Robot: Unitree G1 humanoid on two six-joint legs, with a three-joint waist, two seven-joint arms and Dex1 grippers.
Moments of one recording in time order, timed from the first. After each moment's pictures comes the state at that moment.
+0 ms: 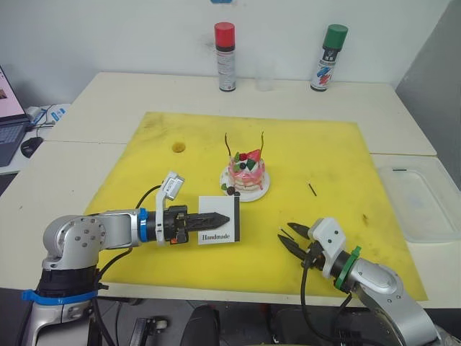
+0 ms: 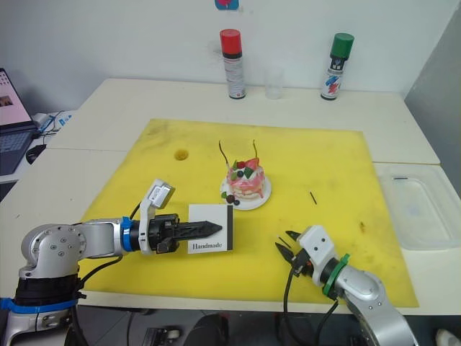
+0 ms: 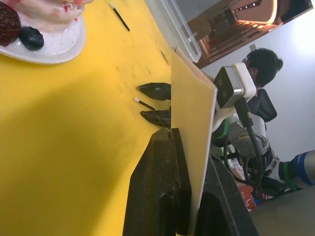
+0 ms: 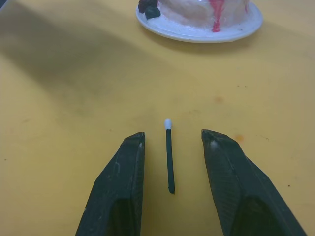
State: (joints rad) left arm -0.36 0.63 0.20 -0.18 -1.14 1.39 -0.77; right arm 0.18 -0.46 0.17 -0.56 0.18 0.40 0.52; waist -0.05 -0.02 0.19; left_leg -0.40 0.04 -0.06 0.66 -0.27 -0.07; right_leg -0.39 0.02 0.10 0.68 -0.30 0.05
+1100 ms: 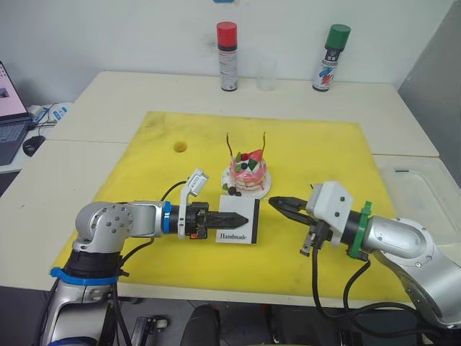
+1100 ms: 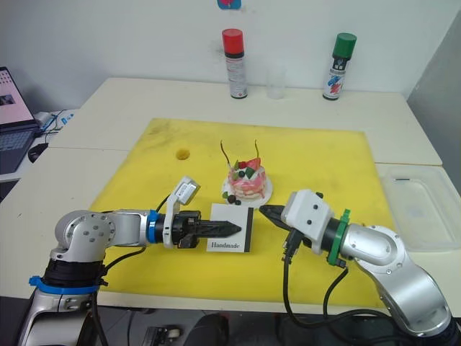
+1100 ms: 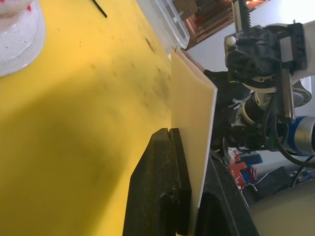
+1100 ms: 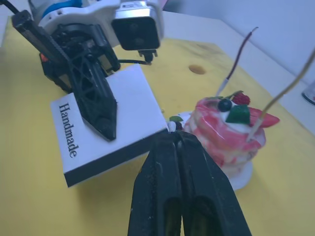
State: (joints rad) left arm -0.49 0.58 0.03 -0.11 -1.07 1.36 -0.80; right arm -0.23 -0.66 0.15 -0.84 0.33 0.67 0.62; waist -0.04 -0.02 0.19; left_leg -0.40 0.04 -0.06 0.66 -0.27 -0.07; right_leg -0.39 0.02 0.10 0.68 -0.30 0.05
